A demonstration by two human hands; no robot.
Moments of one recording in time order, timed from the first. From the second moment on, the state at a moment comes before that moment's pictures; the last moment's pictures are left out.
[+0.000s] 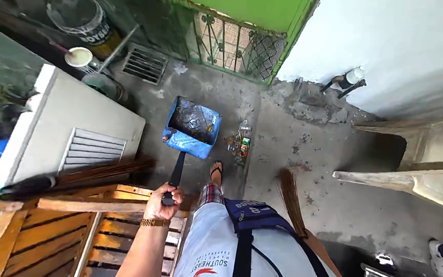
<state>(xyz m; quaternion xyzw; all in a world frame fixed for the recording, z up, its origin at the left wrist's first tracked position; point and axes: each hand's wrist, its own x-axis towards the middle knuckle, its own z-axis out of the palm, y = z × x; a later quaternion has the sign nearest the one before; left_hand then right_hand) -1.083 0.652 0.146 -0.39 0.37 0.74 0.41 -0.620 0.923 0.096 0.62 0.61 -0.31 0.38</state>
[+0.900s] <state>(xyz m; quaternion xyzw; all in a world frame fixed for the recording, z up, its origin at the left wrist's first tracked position) -1.449 0.885 0.156 -0.27 0.54 0.54 0.58 -0.885 1.034 0.045 0.64 0.42 -0.35 0.54</state>
